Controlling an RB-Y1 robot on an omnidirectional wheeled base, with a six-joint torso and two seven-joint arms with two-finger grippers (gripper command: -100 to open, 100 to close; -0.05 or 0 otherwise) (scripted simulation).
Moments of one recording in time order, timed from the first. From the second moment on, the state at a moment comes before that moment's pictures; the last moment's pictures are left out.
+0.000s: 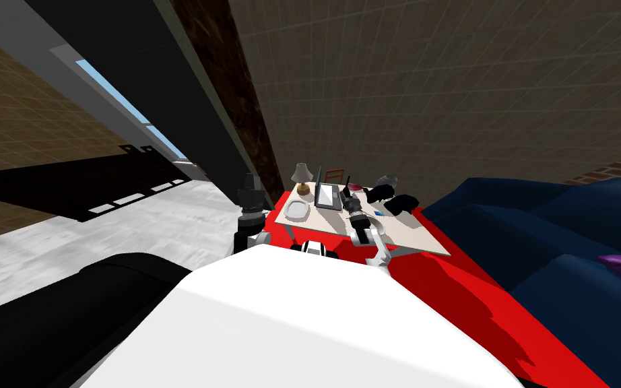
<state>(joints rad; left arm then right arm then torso) 0.52 0.02 -0.01 -2.34 0.01 -0.58 -0.17 0.11 -0.18 0.09 -1.82 0.64 -0.19 0.41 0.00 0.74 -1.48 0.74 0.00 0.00</state>
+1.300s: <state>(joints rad) 0.52 0.02 -0.01 -2.34 0.01 -0.58 -0.17 -0.05 -0.15 0.11 -1.61 0.96 -0.05 0.56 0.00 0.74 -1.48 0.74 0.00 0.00</state>
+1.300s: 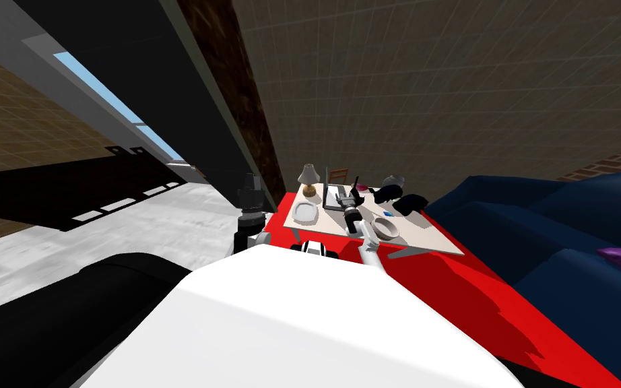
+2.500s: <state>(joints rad) 0.52 0.02 -0.01 -2.34 0.01 -0.58 -0.17 -0.23 -0.11 0.12 -1.38 1.31 0.11 0.71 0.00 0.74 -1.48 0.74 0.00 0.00</state>
